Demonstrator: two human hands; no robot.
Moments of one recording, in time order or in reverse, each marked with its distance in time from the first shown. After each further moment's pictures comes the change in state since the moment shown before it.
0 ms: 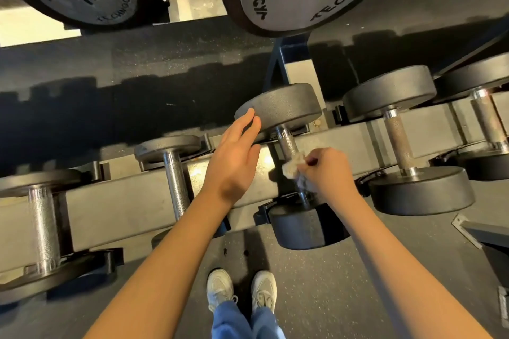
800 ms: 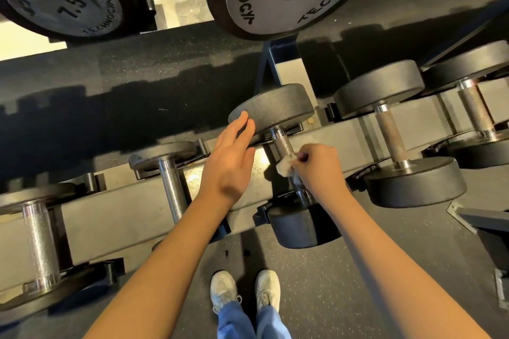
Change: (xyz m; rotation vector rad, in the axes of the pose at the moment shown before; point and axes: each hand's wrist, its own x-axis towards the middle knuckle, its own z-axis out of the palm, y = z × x) left_hand 0.004 -0.005 0.001 0.080 0.011 0.049; right_hand -0.001 -0.010 0.006 0.002 0.097 -0.037
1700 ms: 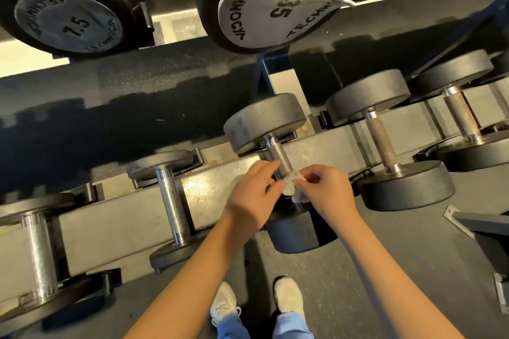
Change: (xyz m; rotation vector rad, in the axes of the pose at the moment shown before) left_hand -0.027 0.037 0.025 -0.336 -0.199 -0.107; right_hand -0.032 0.022 -0.012 0.167 0.007 0.067
